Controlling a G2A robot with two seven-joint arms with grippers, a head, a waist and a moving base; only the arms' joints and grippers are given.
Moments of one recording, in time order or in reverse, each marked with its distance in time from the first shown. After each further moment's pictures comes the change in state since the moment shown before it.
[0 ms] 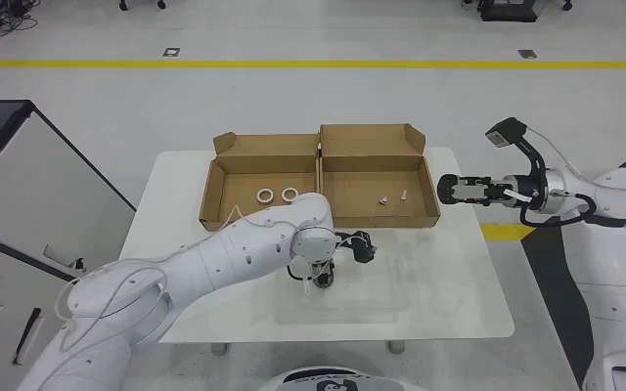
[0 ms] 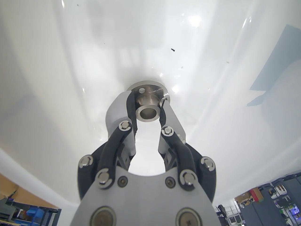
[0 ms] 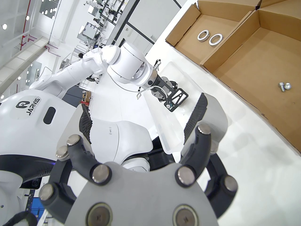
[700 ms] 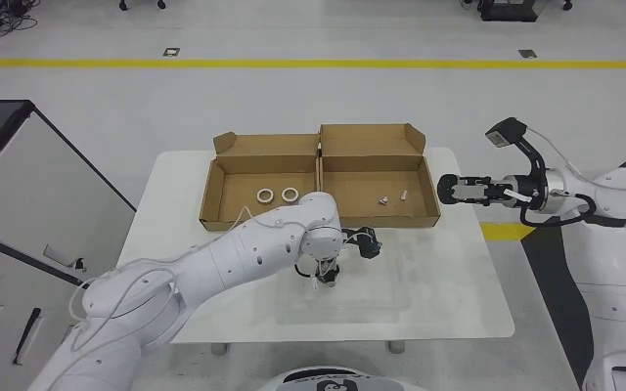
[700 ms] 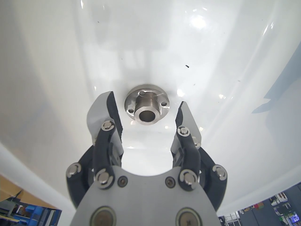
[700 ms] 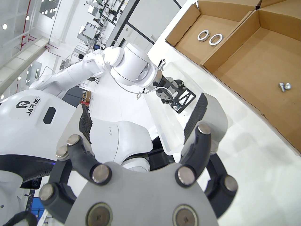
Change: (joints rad) left arm 0.017 -0.041 -0.023 0.033 0.069 0.012 0.022; right arm 0.000 0.000 0.000 0.000 0.000 0.000 0.000
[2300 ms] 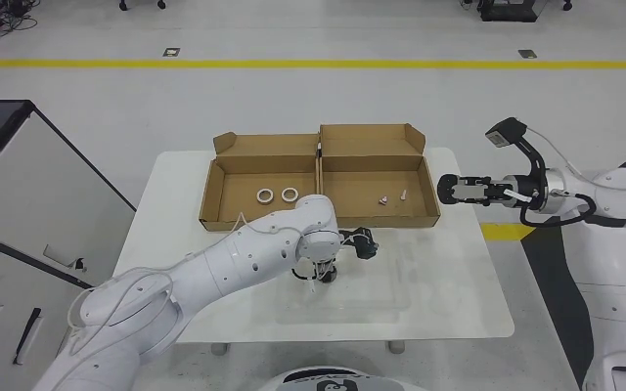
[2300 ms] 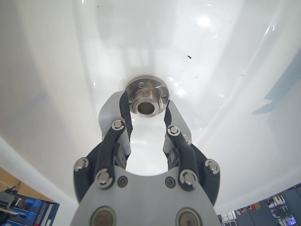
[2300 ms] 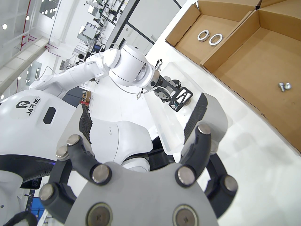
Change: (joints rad) left arm 0.054 0.016 -0.069 -0.045 0.059 0.008 -0.062; right arm 0.000 0.000 0.000 0.000 0.000 0.000 0.000
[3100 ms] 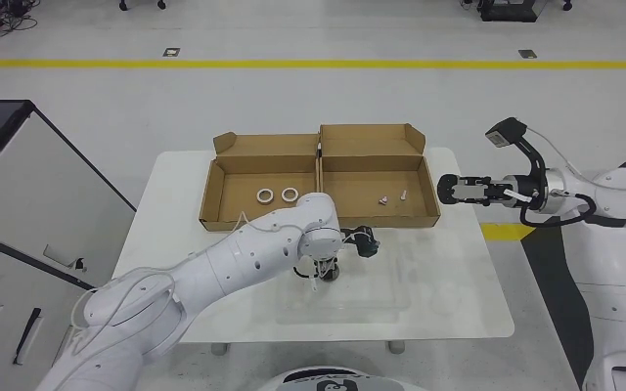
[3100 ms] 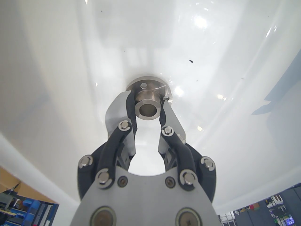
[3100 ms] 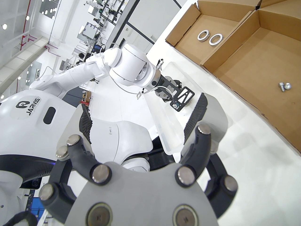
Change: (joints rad) left arm 0.001 -0.012 -0.026 0.011 -0.009 -0.003 -0.014; right arm 0.000 0.000 0.000 0.000 0.000 0.000 0.000
